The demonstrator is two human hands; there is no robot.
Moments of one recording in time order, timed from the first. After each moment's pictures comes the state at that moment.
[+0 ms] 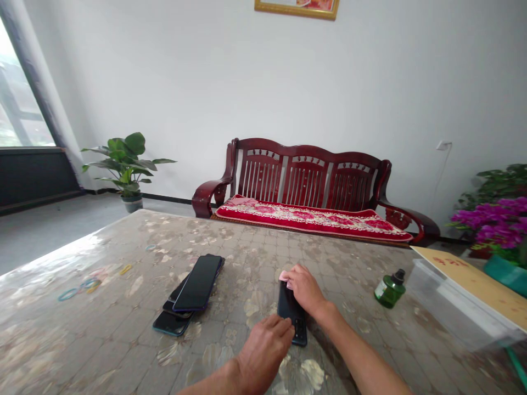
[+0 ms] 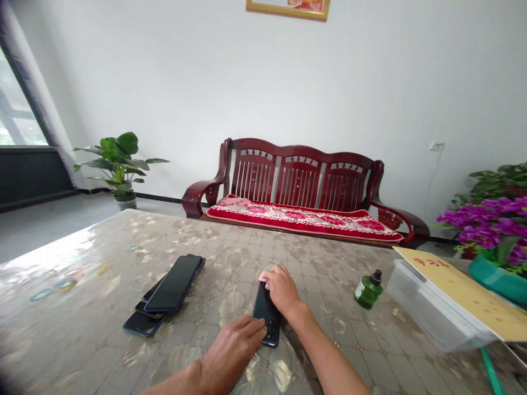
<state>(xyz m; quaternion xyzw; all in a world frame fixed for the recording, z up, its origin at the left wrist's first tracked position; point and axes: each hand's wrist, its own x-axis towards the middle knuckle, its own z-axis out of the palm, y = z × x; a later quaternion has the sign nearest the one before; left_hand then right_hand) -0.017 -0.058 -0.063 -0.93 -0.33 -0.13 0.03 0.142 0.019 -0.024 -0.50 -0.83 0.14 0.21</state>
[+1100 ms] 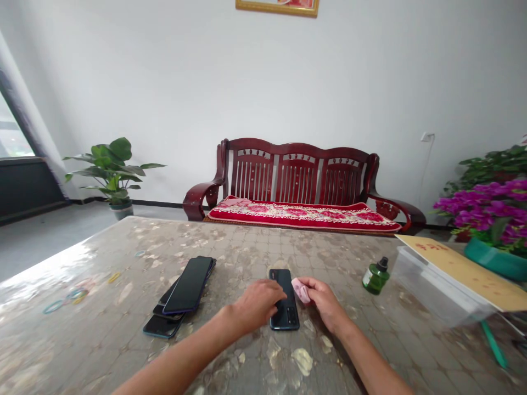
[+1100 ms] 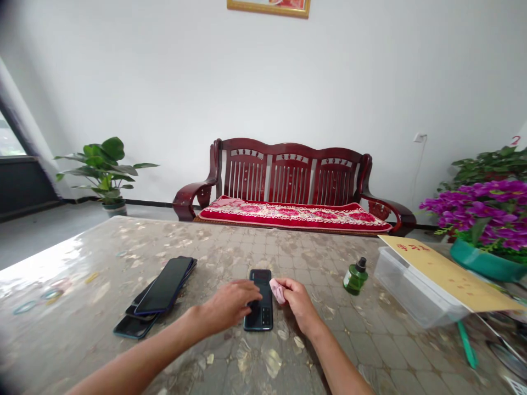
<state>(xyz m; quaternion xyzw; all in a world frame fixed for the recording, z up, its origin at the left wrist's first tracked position) -0.023 -0.006 0.003 -0.94 -0.33 -0.08 -0.09 0.196 -0.008 -0.050 -0.50 -0.48 0.54 0.48</state>
